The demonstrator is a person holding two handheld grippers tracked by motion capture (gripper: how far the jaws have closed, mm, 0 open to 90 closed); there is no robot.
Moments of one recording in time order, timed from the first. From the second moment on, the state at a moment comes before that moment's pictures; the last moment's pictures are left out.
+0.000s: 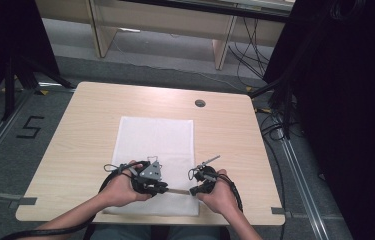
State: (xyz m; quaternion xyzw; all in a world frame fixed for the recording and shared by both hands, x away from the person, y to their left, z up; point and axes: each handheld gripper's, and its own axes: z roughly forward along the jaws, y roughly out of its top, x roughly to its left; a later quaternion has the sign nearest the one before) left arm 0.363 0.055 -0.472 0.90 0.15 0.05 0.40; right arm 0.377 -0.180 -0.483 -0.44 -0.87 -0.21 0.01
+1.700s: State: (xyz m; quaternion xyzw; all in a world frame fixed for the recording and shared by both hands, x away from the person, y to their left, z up) left arm 0.361 0.069 -0.470 0.90 0.16 0.04 0.40; right arm 0.379 -0.182 -0.484 -0.43 -0.88 -0.22 0.01
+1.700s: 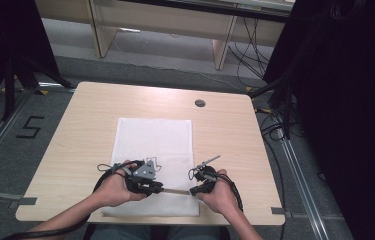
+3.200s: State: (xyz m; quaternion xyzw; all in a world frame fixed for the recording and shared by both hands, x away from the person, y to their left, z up) left arm 0.361 0.080 -0.469 0.90 0.17 0.04 0.40; right arm 0.378 -0.181 -0.484 -0.43 -0.88 -0.21 0.01
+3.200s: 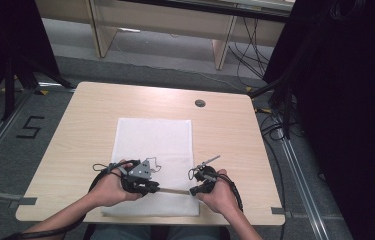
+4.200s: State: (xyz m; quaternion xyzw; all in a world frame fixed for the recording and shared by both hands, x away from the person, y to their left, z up) left arm 0.360 0.095 -0.466 0.90 0.17 0.04 0.40; right arm 0.378 -0.180 -0.483 -0.43 -0.88 -0.21 0.01
